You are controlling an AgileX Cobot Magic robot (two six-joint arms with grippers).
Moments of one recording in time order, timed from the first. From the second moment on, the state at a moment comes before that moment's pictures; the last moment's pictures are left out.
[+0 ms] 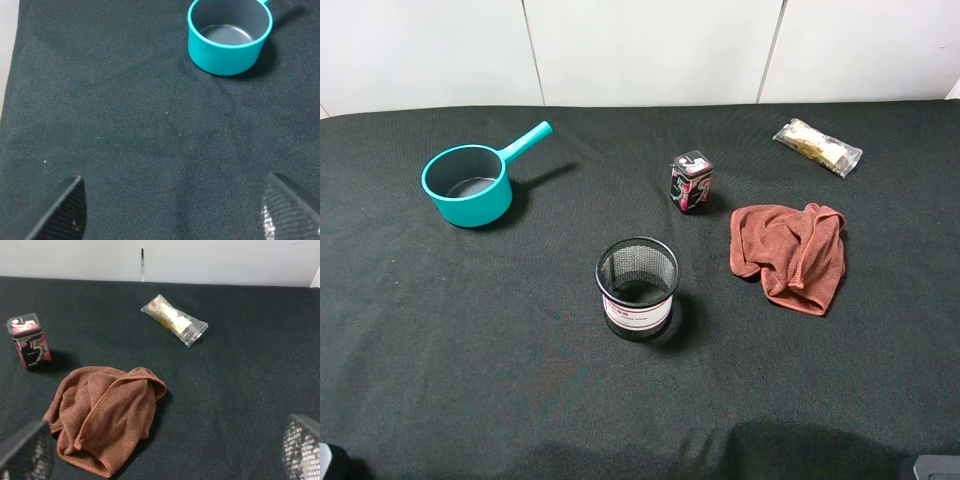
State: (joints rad) left arm -0.04 0.00 -0.48 0.10 1.07 -0.02; right arm 0.01 0.00 -0.50 0.09 1.03 -0.14
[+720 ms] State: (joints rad) left arm -0.04 0.00 -0.48 0.10 1.07 -0.02; right arm 0.01 0.00 -0.50 0.10 1.03 -0.09
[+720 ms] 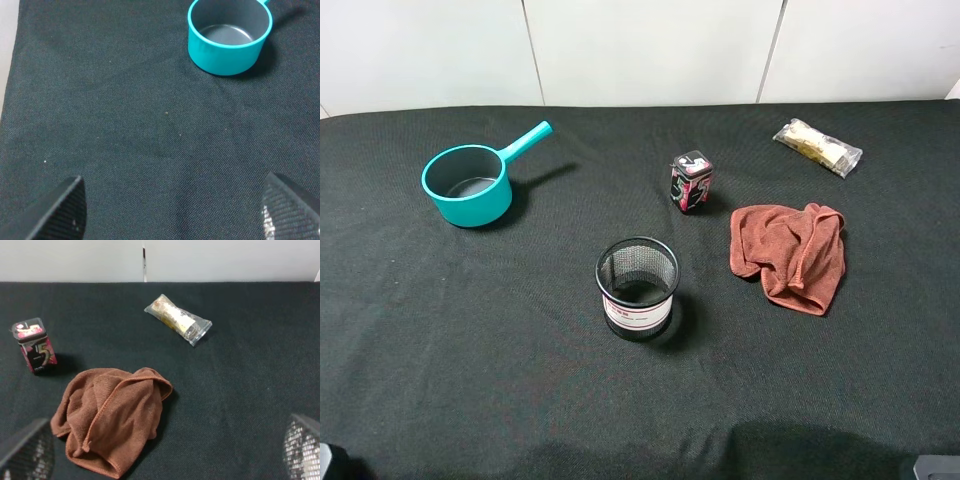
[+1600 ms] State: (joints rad) left arm -0.04 0.00 -0.48 0.10 1.07 -0.02; right arm 0.01 0.52 -0.67 0.07 0.93 -0.10
